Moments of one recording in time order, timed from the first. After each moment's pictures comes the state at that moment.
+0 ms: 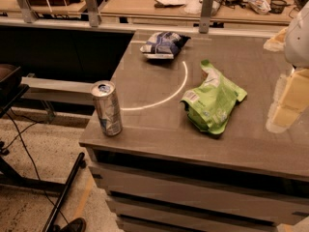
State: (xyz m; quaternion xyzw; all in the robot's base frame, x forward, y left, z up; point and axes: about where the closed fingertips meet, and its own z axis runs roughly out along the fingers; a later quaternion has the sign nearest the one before) arm 0.438 -0.217 0.976 -0.60 0.78 -0.03 0.16
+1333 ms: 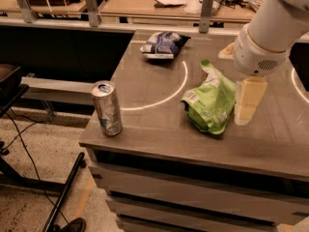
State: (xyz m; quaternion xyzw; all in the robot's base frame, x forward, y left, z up) arm 0.510 -0.184 0.913 -0.70 0.70 -0.04 0.14
